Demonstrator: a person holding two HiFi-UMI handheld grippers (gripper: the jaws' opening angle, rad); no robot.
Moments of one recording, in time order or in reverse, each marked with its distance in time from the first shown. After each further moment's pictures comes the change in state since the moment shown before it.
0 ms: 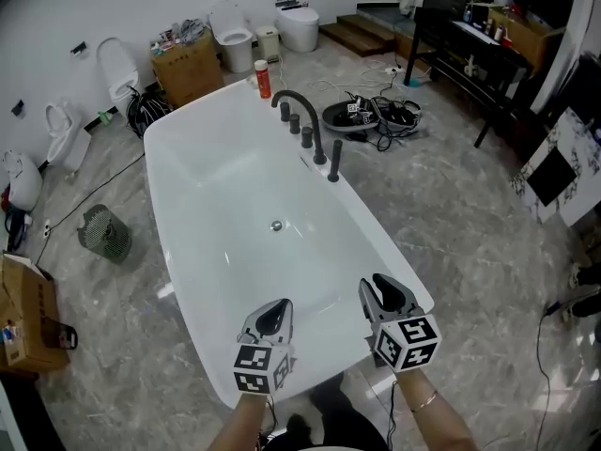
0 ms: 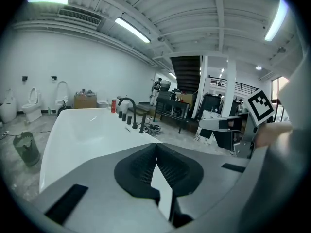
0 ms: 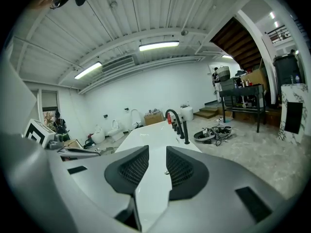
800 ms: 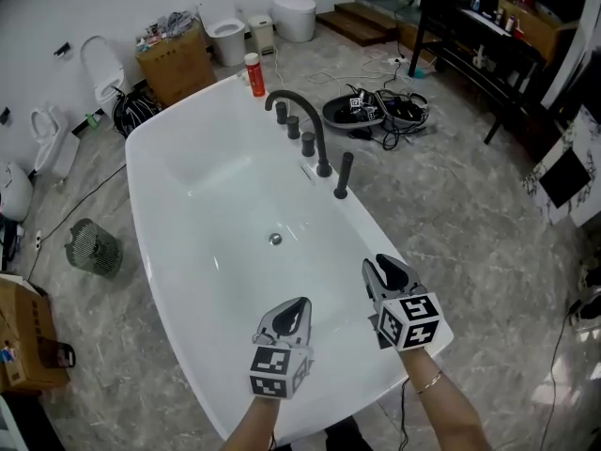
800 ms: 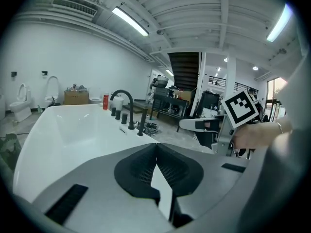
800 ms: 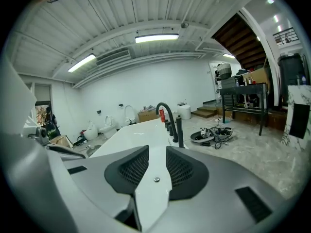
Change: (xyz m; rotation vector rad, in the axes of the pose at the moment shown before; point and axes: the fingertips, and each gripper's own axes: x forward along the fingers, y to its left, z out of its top) left arm 0.216 0.090 0.016 0.011 0.033 -0.062; right arm 0.250 -0.113 0.005 -0.027 0.023 -0.039
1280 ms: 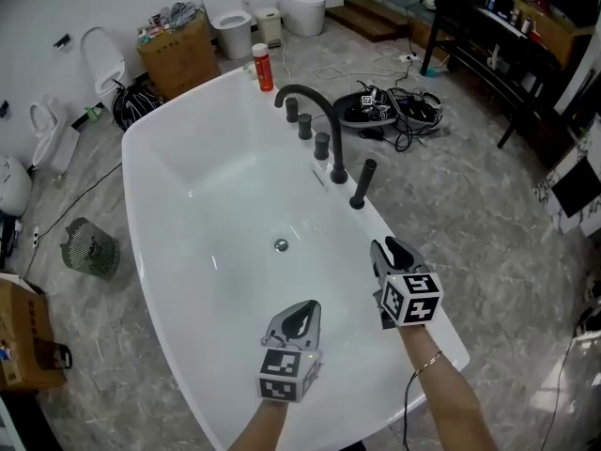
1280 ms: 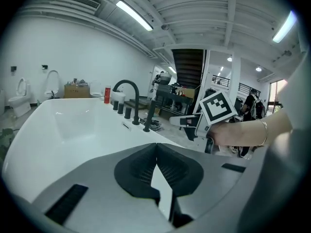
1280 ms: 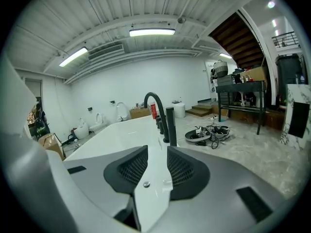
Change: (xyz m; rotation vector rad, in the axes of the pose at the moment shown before) left arm 0.095 0.080 -0.026 -0.036 0.045 0.006; right arm 0.163 -0.061 -0.022 0.003 0.020 -0.082
